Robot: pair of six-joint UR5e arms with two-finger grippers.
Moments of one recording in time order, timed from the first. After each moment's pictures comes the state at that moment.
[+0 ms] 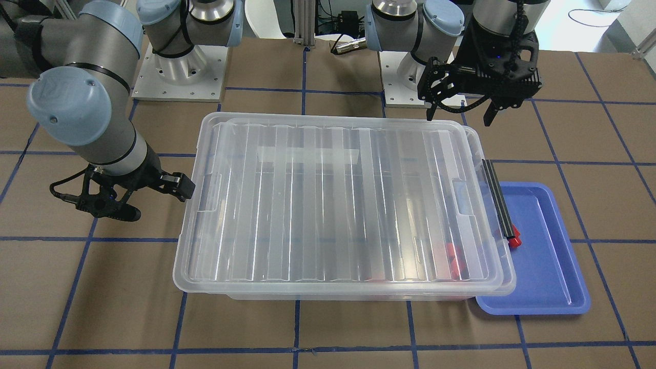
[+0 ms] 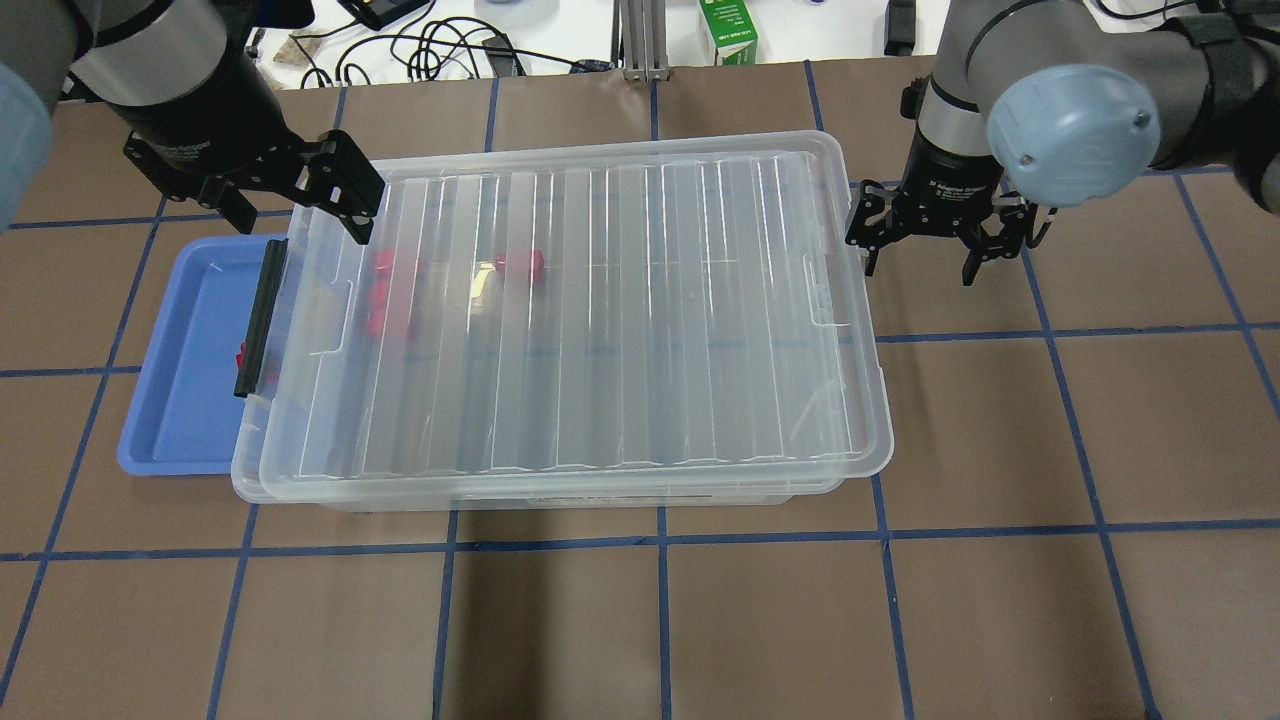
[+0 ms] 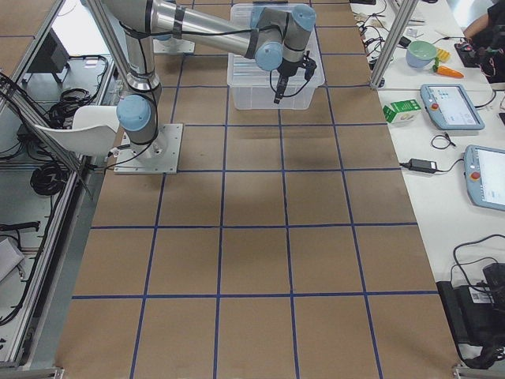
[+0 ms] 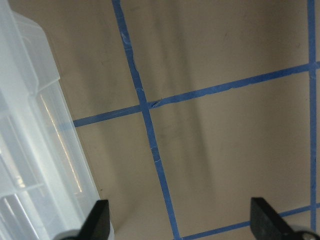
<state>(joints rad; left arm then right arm) -1.58 -1.52 -1.54 -1.58 1.61 0.14 1.55 -1.34 1.61 -1.70 -1.62 0.20</state>
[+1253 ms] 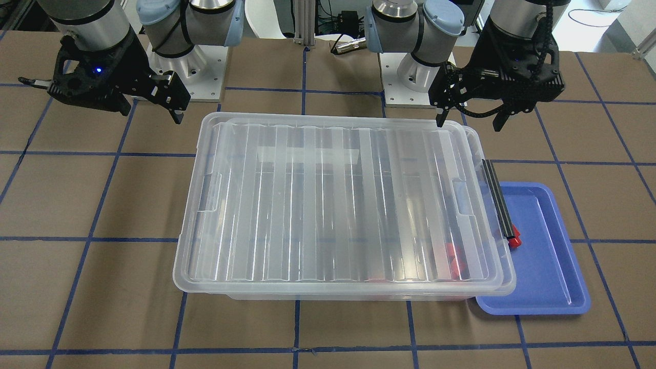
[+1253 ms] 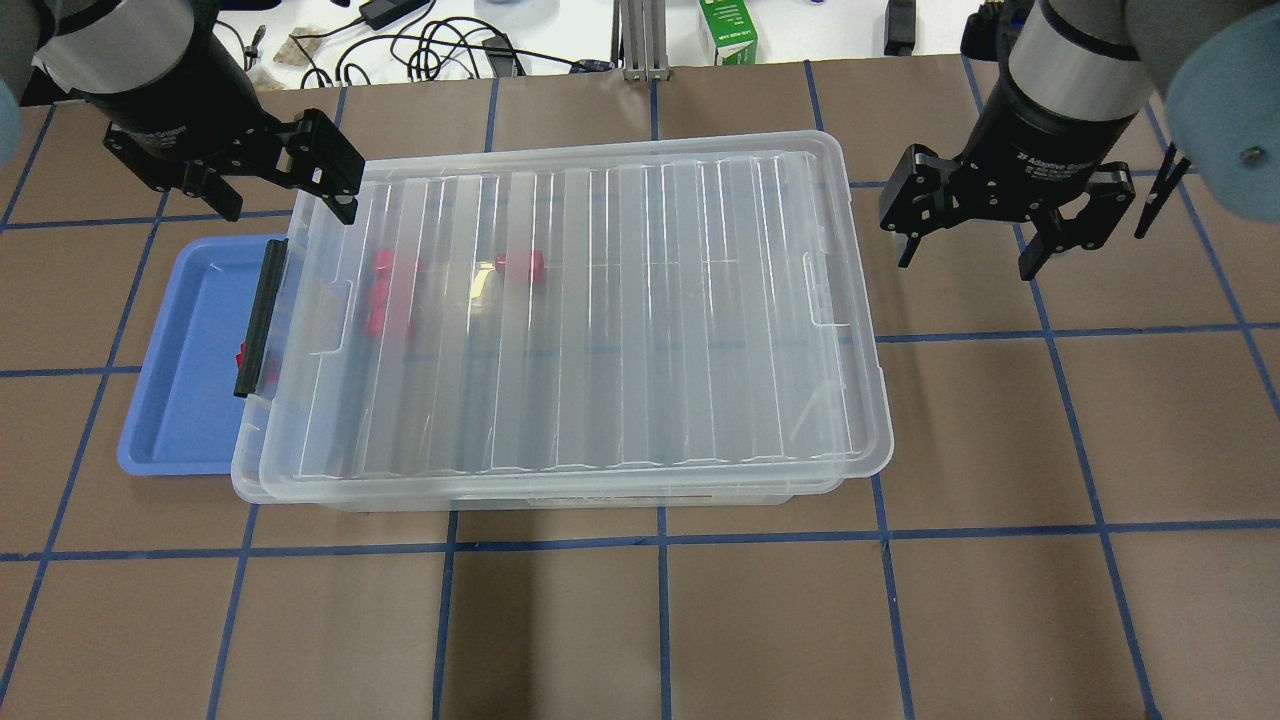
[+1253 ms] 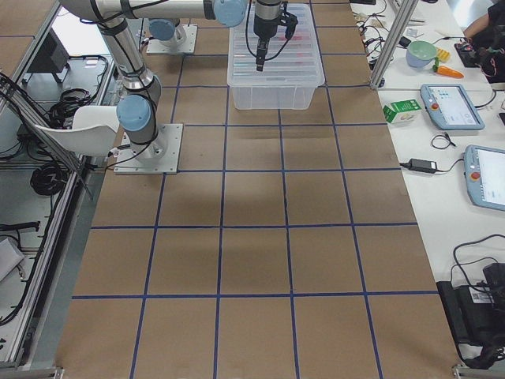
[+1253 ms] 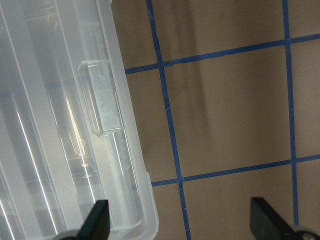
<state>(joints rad) -1.52 -1.53 -1.54 -1.55 1.57 0.12 1.55 -1.63 1.63 -1.50 -1.57 0.14</state>
